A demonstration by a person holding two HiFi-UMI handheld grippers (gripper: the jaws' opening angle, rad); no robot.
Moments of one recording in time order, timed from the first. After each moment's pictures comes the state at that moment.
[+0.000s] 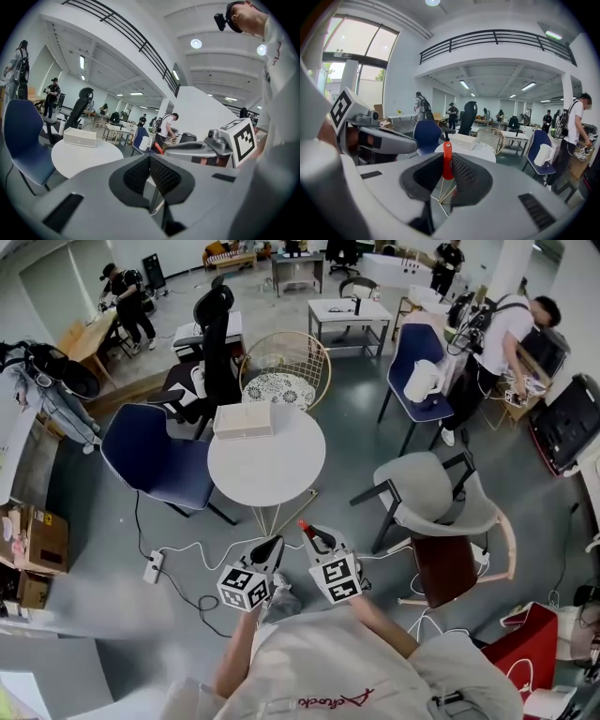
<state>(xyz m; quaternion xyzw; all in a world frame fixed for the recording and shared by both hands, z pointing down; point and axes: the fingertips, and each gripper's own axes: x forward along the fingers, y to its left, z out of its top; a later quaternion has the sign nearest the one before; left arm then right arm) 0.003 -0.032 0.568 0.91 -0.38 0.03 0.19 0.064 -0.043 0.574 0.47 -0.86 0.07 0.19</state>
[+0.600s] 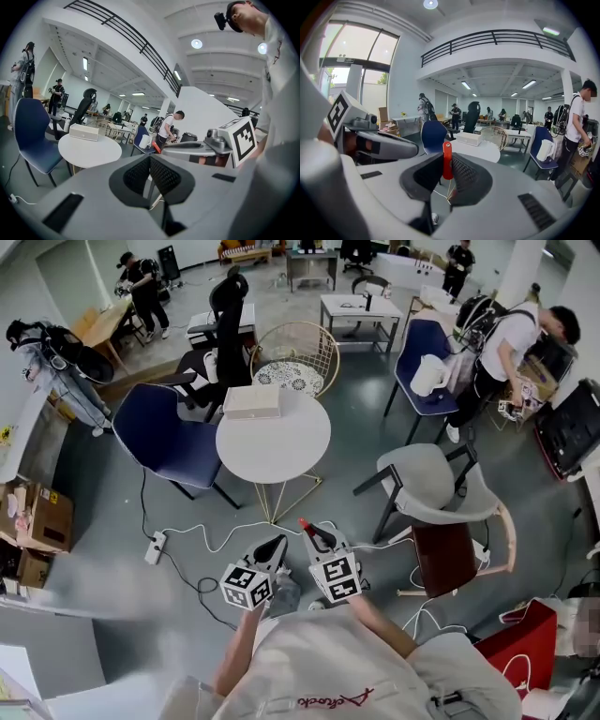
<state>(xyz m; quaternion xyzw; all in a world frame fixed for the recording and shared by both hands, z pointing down) 0.004 0.045 0.577 0.90 -0.39 0.03 0.20 0.057 0.030 0.580 0.45 -0.87 0.08 0.17</state>
